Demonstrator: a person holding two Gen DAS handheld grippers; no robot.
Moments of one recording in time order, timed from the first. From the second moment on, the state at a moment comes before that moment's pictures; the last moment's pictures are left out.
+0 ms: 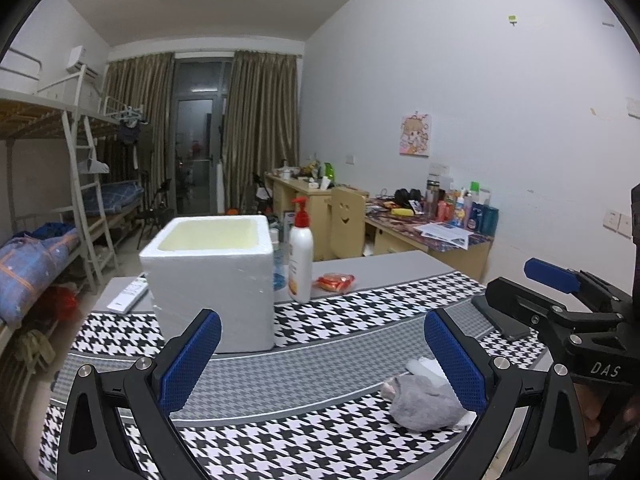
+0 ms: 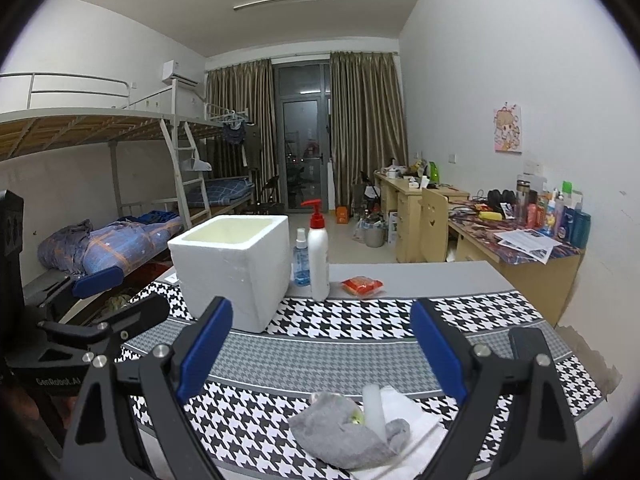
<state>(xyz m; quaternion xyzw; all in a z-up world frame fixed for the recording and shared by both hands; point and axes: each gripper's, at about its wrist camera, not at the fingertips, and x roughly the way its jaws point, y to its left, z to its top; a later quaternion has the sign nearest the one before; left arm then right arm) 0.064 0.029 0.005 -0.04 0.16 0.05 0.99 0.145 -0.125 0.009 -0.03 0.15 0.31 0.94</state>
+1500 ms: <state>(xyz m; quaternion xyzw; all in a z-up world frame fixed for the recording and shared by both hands) 0.110 -0.019 -0.054 -0.04 0.25 -0.04 0.97 0.161 -0.180 -0.036 -0.02 0.21 0.22 0.95</state>
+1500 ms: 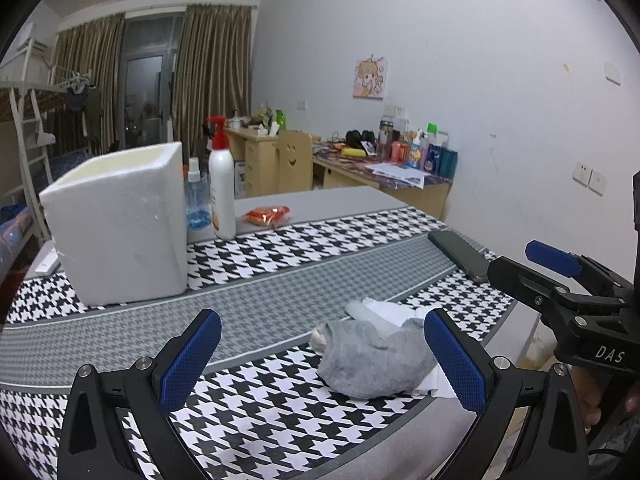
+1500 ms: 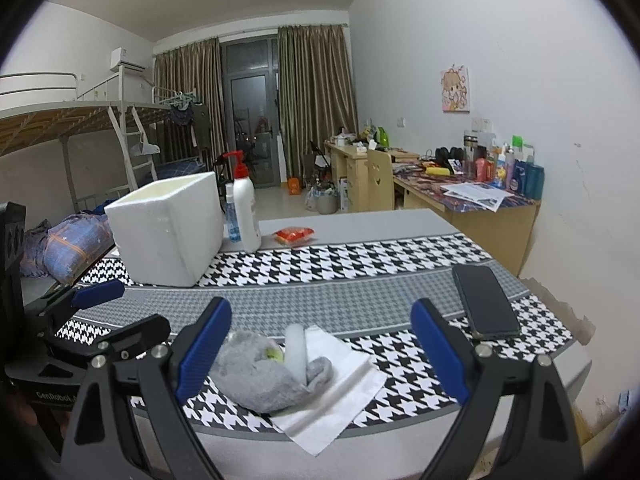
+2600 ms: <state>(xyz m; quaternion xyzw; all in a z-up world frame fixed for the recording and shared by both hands) 0.161 -0.040 -0.117 -0.04 0.38 -0.09 0.92 0.191 -0.195 -0.079 0.00 0.28 0.20 0.94</state>
